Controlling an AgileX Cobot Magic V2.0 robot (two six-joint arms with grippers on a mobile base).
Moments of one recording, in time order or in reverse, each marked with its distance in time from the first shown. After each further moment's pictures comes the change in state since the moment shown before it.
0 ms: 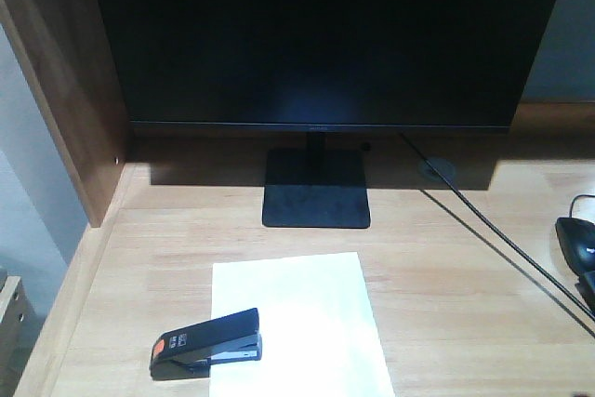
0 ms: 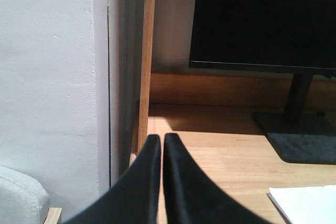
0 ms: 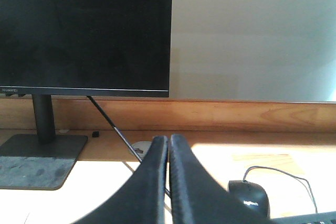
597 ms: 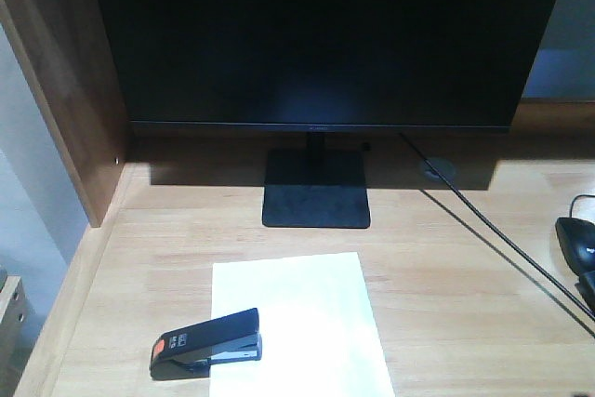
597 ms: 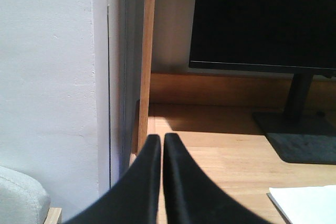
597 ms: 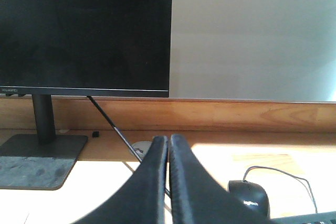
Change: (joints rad) left arm 0.000 0.000 0.000 0.000 0.000 0.000; right arm 0.000 0.000 0.000 0.000 0.000 0.000
